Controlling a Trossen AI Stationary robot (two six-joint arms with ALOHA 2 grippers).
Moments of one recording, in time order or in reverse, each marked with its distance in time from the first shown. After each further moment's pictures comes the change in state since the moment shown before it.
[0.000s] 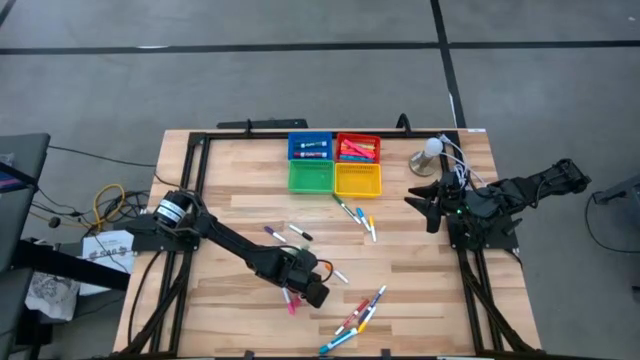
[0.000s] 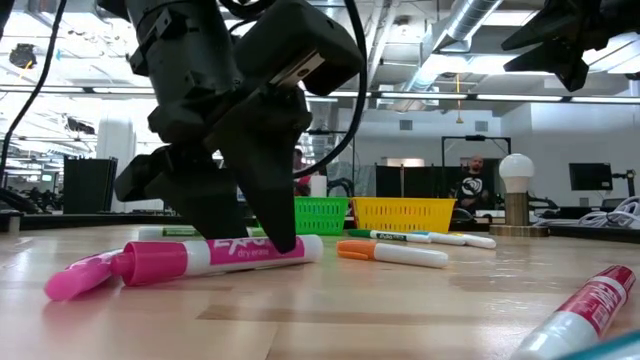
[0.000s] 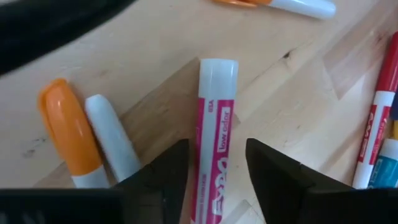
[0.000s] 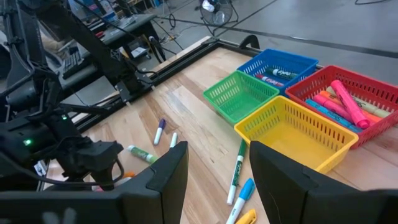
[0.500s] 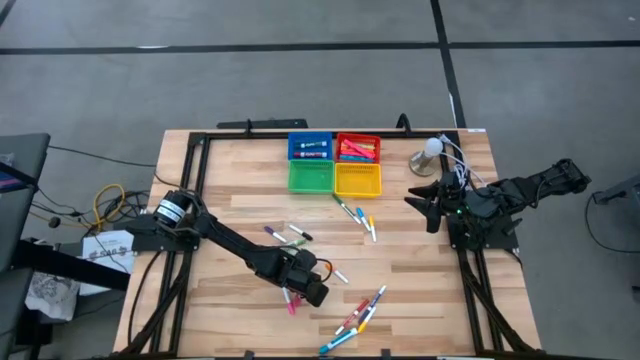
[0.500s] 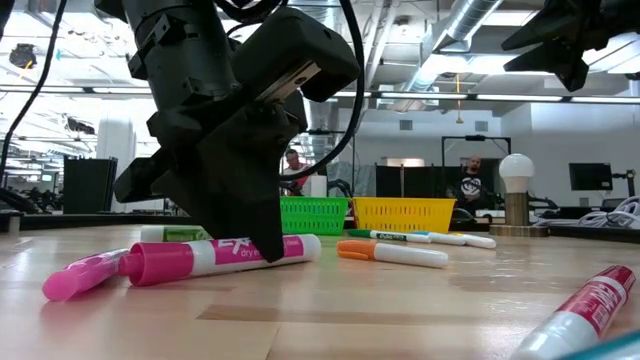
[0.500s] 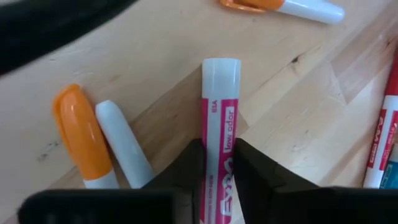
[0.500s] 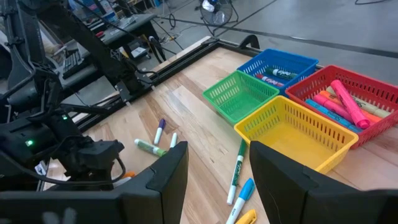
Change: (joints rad) left arm 0.002 0.004 -0.004 -0.002 -0.025 0.005; right arm 0.000 0.000 0.000 0.000 0.000 0.000
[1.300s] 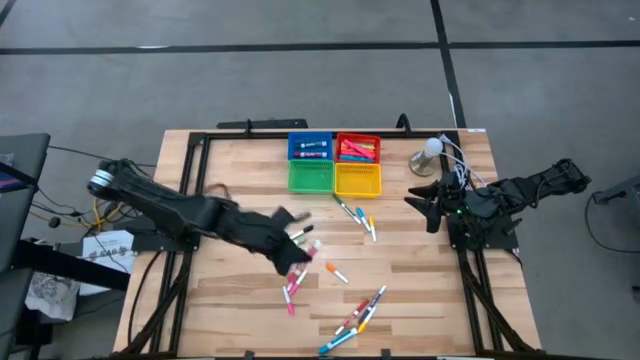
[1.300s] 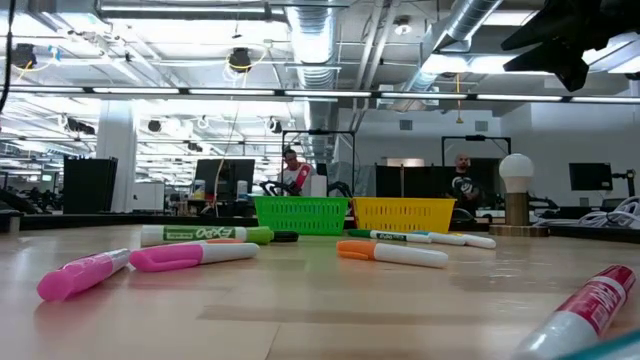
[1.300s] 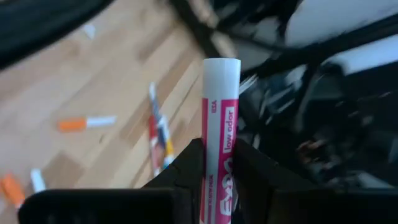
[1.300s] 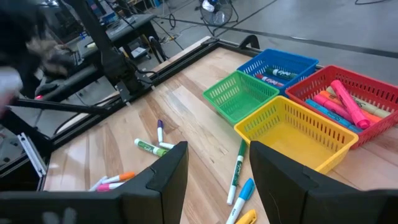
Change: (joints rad) left arm 0.065 -0.638 -0.004 0.051 -0.003 0.215; right arm 0.000 0.000 0.000 0.000 0.000 0.000
